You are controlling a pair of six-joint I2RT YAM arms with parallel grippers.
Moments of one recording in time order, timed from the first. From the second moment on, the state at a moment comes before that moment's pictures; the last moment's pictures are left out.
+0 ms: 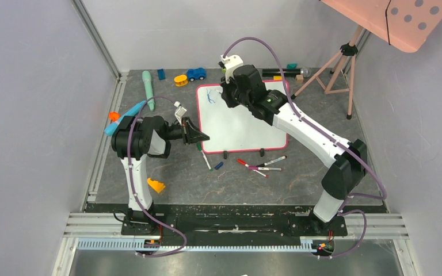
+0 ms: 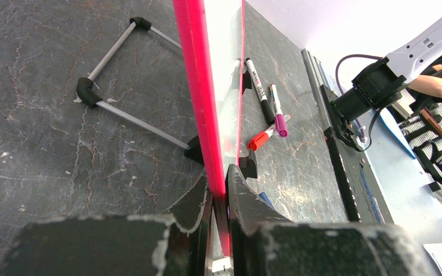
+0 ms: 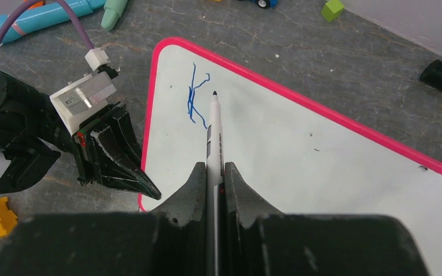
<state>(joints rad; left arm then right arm) -0.09 2.18 0.76 1.48 1.34 -0.65 0.71 1.72 1.66 -0.40 0.13 0.09</state>
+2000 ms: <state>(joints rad) -0.09 2.18 0.76 1.48 1.34 -0.65 0.71 1.78 1.70 -0.41 0.17 0.09</state>
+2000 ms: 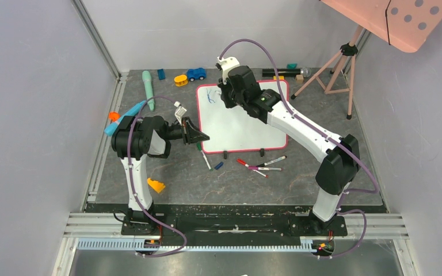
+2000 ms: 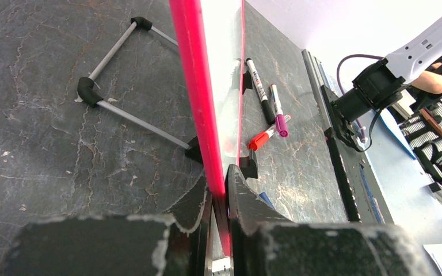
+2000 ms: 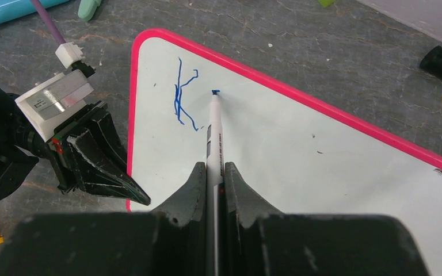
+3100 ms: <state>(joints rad) -0.09 2.18 0.76 1.48 1.34 -0.65 0.71 1.75 1.63 -0.40 0.16 0.09</state>
